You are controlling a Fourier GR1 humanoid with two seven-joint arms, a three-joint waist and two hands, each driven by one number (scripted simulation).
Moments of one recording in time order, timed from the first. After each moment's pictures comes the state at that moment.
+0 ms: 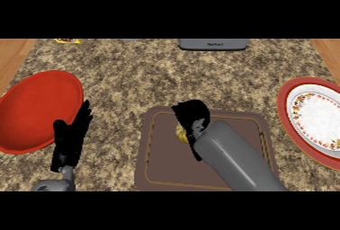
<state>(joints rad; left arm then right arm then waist) -0.04 0.14 -0.03 -1.44 -0.04 0.16 0.20 -0.69 -0.03 0.54 -1.10 0.76 0.71 0.60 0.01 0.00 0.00</state>
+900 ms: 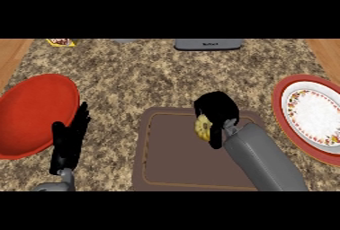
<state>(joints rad) -0.02 0.12 -0.01 -1.47 -0.07 0.17 0.21 -0.57 -0.17 0.46 -1.22 0.93 0.45 0.33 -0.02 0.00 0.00</state>
